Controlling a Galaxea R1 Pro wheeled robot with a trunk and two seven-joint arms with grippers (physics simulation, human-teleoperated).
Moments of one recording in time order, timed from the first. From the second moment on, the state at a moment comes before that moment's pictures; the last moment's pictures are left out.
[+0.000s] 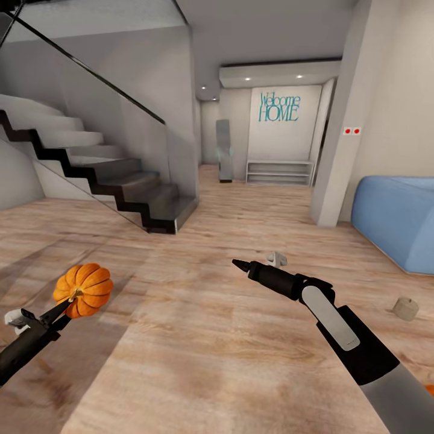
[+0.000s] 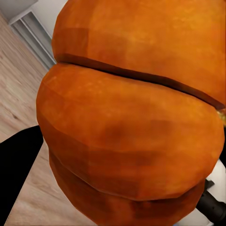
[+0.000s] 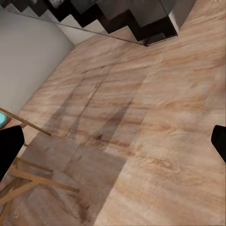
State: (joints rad) left arm -0.32 0.40 0.46 -0.92 0.86 0.63 -1.14; right arm -0.67 -0.24 0.45 -1.41 -1.18 0.56 -0.14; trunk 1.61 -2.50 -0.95
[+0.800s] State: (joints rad) left arm -0.32 0.40 0.46 -0.92 0.86 0.63 -1.14; right arm -0.67 -0.24 0.45 -1.42 -1.18 0.56 -0.14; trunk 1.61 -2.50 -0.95
